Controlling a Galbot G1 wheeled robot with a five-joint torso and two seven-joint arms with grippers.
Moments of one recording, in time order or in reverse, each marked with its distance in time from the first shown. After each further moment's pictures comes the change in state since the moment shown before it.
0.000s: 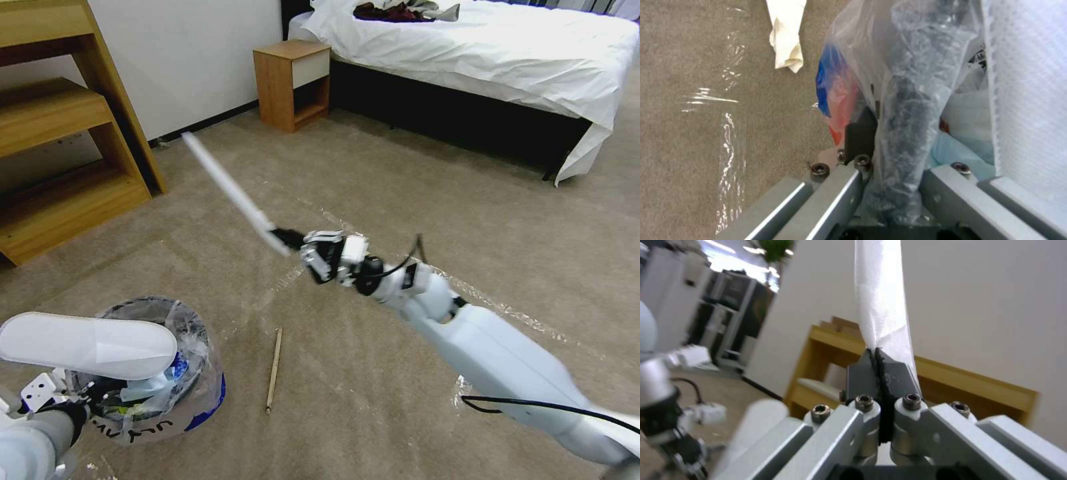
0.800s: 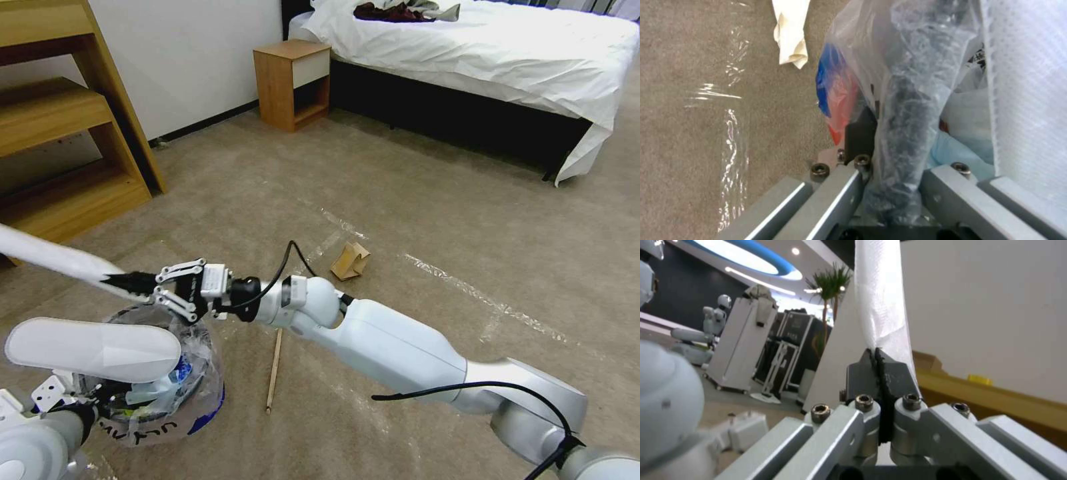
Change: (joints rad) left arm -0.007 -0.019 0.021 0.012 0.035 0.000 0.001; right arm 0.112 0.281 -0.218 -0.114 -0.013 -0.002 0.026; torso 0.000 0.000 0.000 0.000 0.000
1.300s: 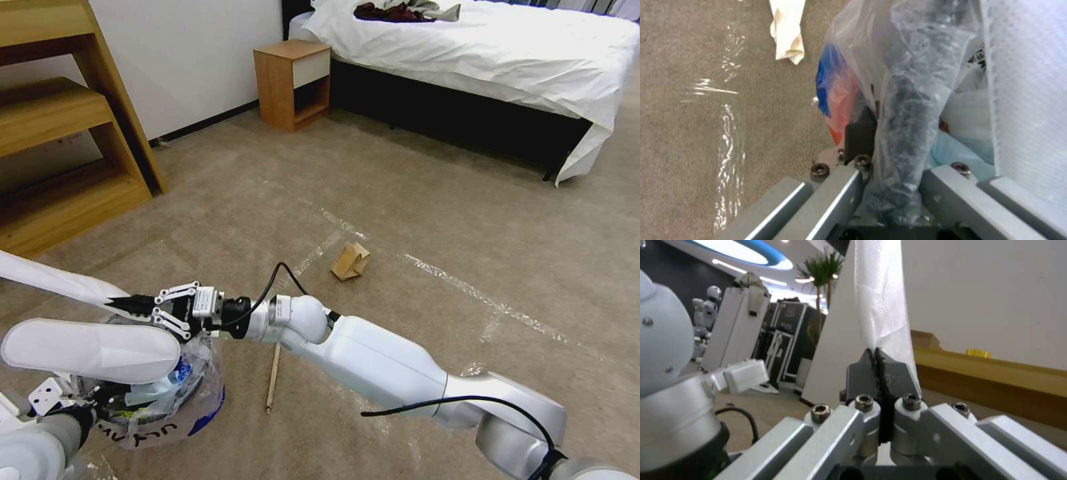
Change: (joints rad) left arm 0.008 -0.014 0.002 -0.018 -0.003 0.000 -0.003; right arm -0.084 0.052 0.014 -0.113 -0.056 0.032 -0.027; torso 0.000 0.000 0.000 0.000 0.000
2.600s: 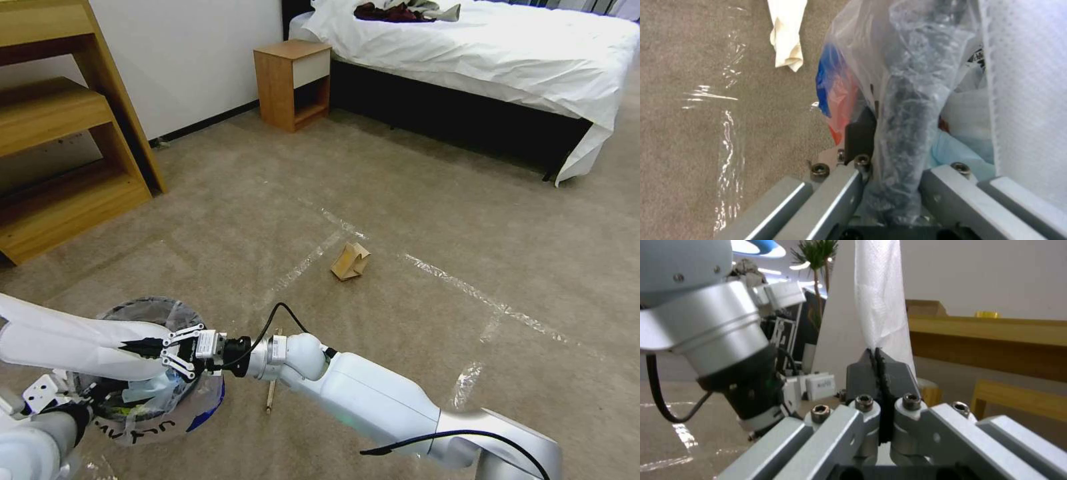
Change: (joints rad) left arm 0.001 0.014 -0.019 -0.017 -0.025 -0.004 -0.013; right arm -0.124 0.011 -0.009 -0.077 -0.061 0.023 -0.017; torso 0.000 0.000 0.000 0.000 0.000
